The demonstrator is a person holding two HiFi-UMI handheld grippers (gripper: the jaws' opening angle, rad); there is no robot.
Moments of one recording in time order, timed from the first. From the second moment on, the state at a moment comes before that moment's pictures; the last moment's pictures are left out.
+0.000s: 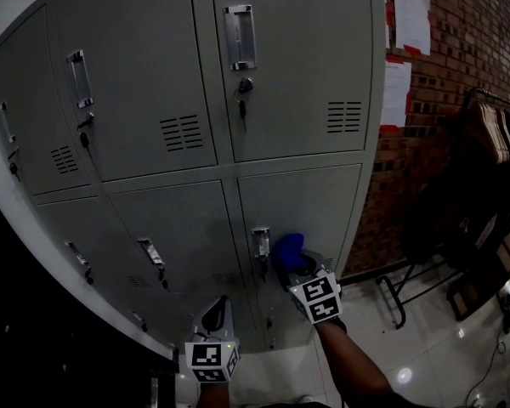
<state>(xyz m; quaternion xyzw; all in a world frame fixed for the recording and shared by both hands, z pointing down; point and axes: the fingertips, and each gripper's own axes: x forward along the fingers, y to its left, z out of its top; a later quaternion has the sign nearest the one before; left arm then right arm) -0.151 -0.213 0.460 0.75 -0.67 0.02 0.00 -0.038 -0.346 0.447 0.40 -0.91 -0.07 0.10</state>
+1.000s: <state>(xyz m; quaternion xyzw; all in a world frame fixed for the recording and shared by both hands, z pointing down) -0.152 -0.216 0.458 0.75 -0.66 0.02 0.00 0.005 -0.374 0.461 0.46 -0.87 -0.09 0.12</state>
